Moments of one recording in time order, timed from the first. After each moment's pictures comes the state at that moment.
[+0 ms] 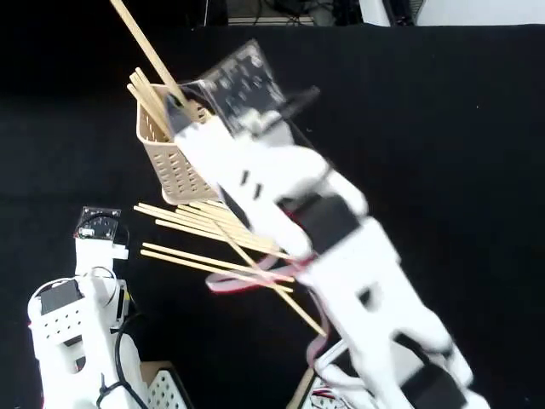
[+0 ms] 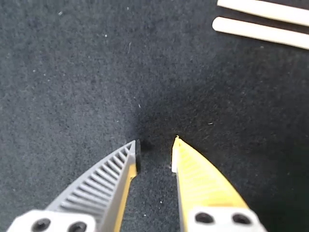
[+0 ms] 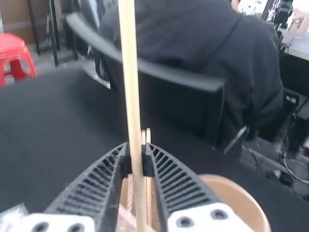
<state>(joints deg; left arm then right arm) -30.2 -60.0 82.3 61.9 -29.8 -37.1 -27.1 13.7 33.0 7.8</state>
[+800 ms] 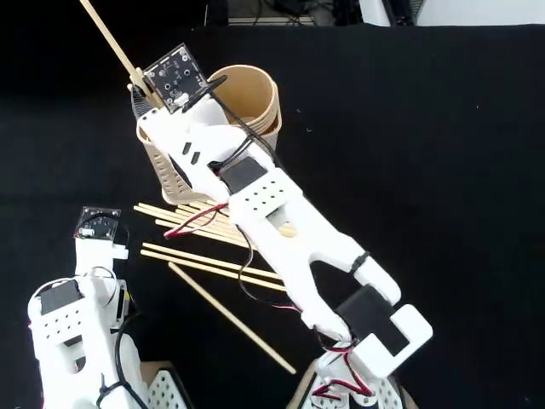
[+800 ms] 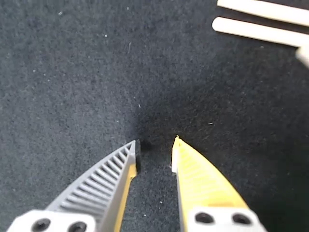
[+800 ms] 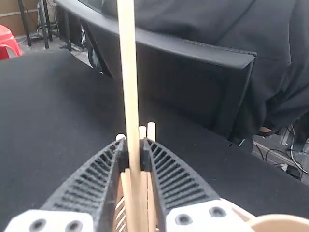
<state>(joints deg) -30.2 -60.0 82.3 61.9 -29.8 -37.2 3.7 13.7 4.3 7.3</state>
